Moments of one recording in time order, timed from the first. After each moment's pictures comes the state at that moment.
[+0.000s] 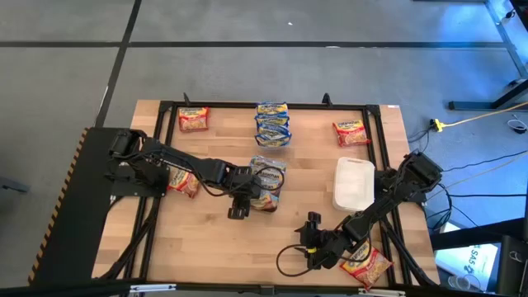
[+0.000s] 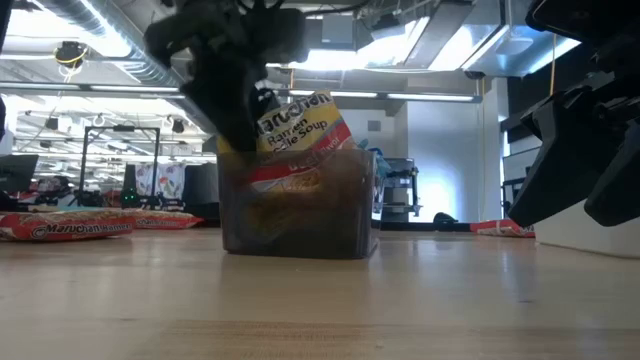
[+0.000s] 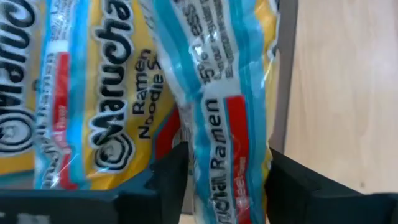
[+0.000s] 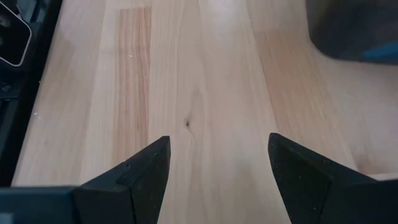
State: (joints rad) left arm -0.18 1.70 1.19 -0.60 -0.03 -0.08; right arm 0.75 1.81 0.91 -0.02 0.49 0.67
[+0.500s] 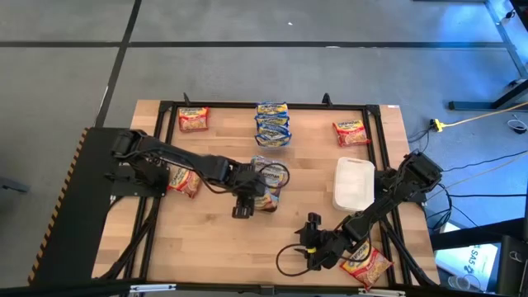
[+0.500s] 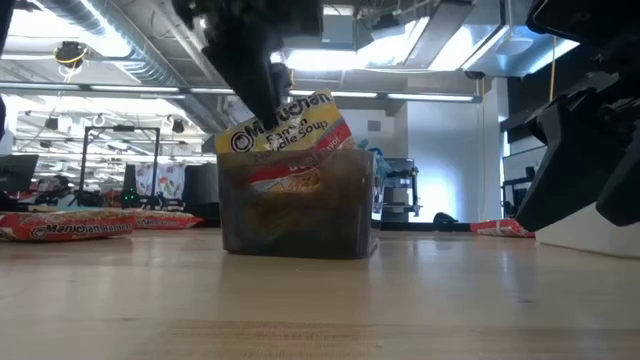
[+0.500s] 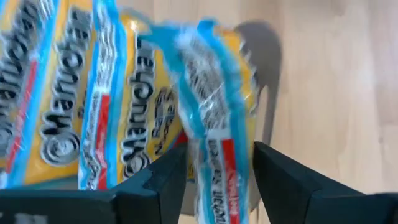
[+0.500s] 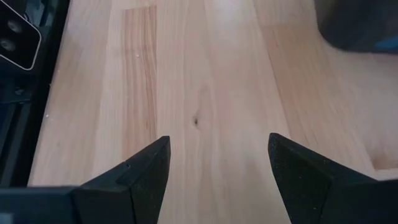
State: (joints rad) left arm -0.18 1.72 1.34 -0.73 -0.05 -0.12; right arm 0.75 1.81 0.91 -0.02 0.46 0.71
